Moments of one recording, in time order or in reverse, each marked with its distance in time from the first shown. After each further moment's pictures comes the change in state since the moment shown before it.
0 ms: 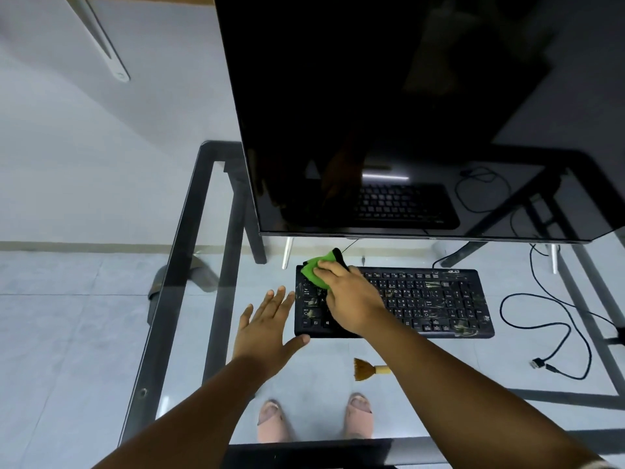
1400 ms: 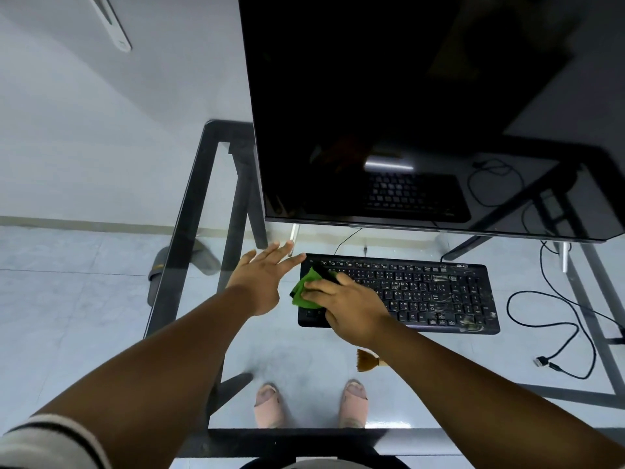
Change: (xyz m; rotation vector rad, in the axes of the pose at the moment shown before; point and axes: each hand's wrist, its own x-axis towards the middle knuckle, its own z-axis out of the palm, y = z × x) left_hand 0.060 -0.021 -0.056 0.178 -0.144 0.149; right_hand -0.020 -0.007 0.009 -0.166 -0.097 -0.321
